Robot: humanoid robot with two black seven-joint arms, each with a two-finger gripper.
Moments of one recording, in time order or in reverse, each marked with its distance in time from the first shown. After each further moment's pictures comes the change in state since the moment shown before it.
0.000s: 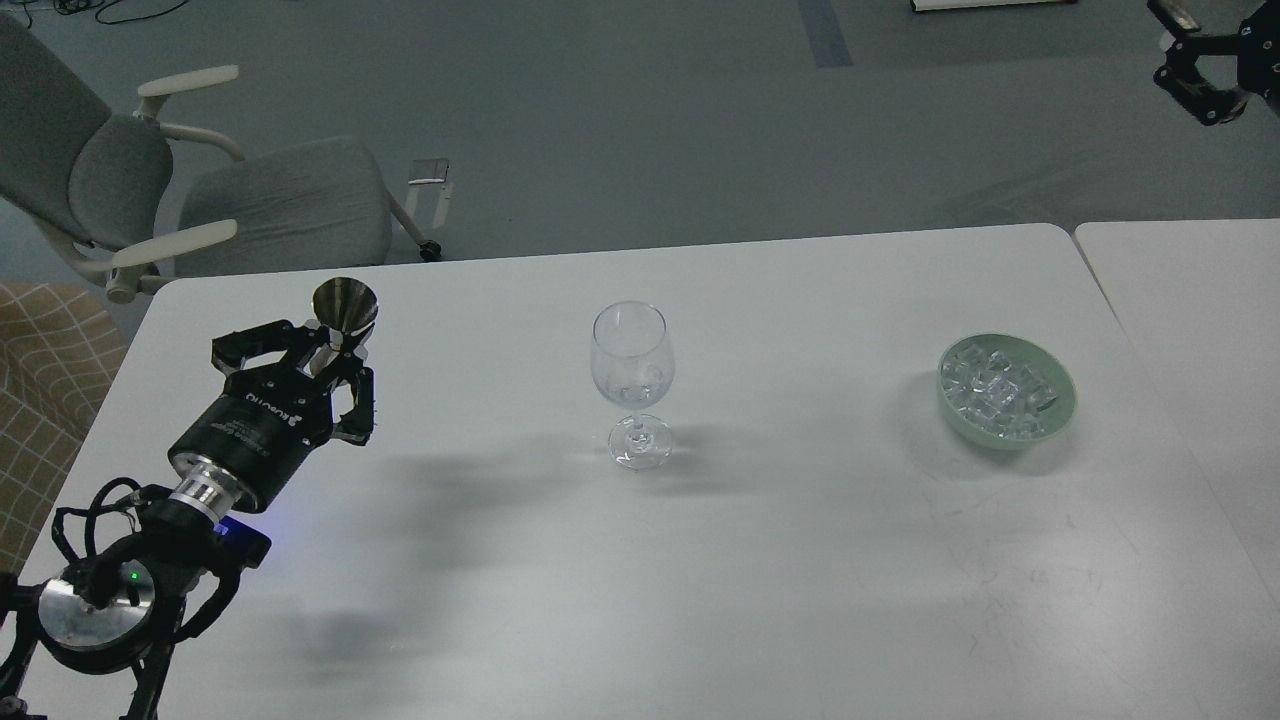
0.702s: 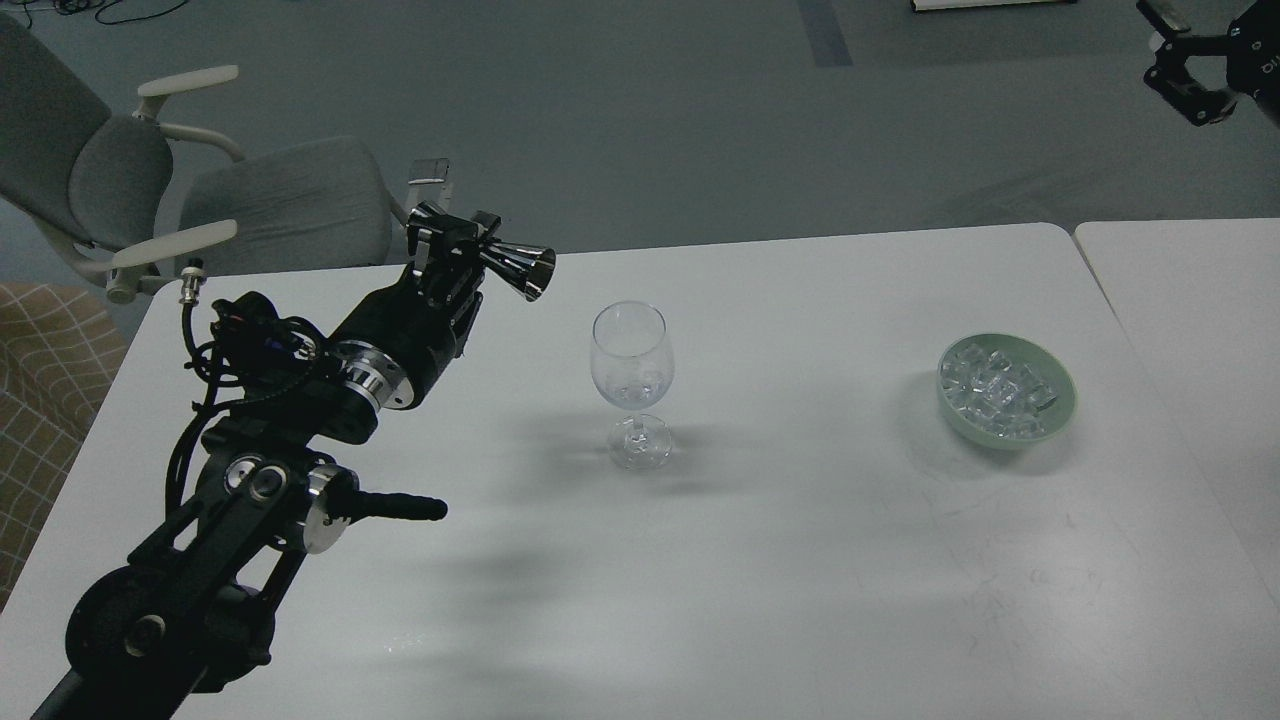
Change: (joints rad) left arm -0.371 0.099 0.431 -0.097 0.861 0.228 -0.011; right arm 0.005 0.004 0.000 0.000 0.000 0.000 0.000
